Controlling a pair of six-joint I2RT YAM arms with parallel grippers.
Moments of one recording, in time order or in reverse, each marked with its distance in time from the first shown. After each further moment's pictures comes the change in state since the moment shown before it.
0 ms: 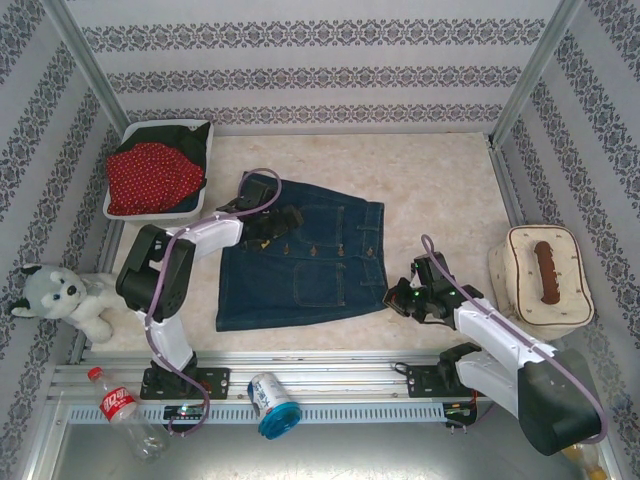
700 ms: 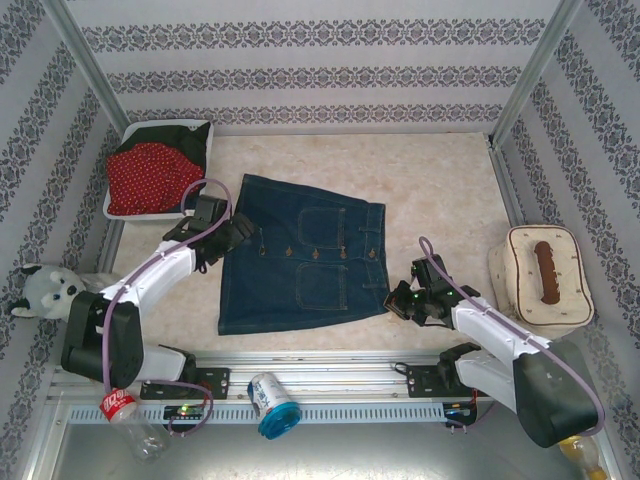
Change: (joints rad) left arm 0.138 -0.460 -0.264 -0.182 -0.179 -0.002; right arm 0.000 0.048 -0.008 0.017 0.014 0.010
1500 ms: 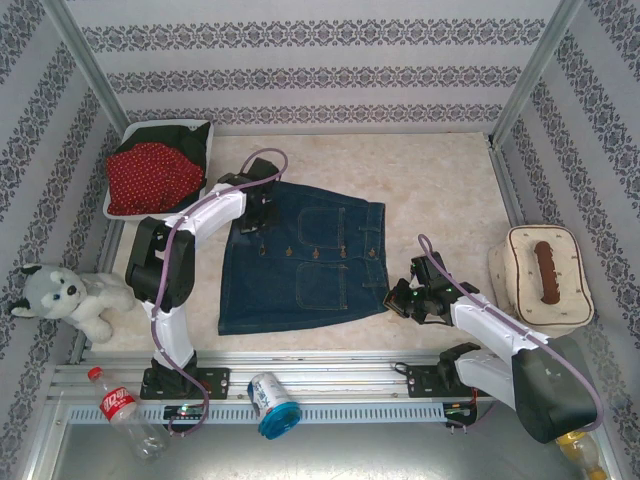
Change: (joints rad) left arm -0.118 0.545 0.592 -0.383 -0.026 0.277; right arm 0.000 0.020 0.025 -0.016 0.001 0.000
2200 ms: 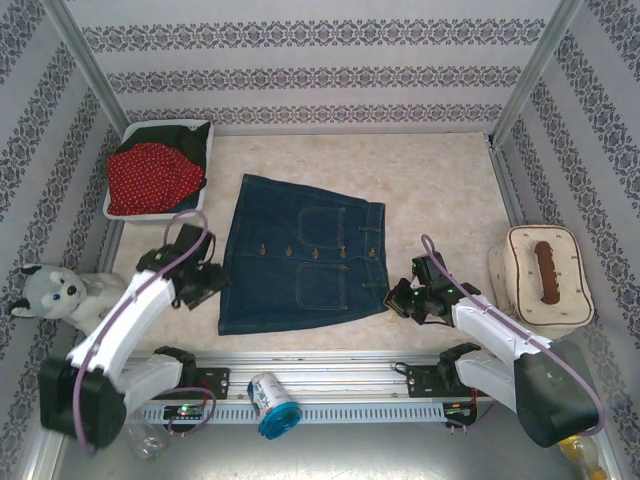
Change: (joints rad) left arm 0.130 -0.932 -0.715 -0.197 0.107 -0.267; right arm 0.000 -0.025 0.000 -0.013 0.001 0.045
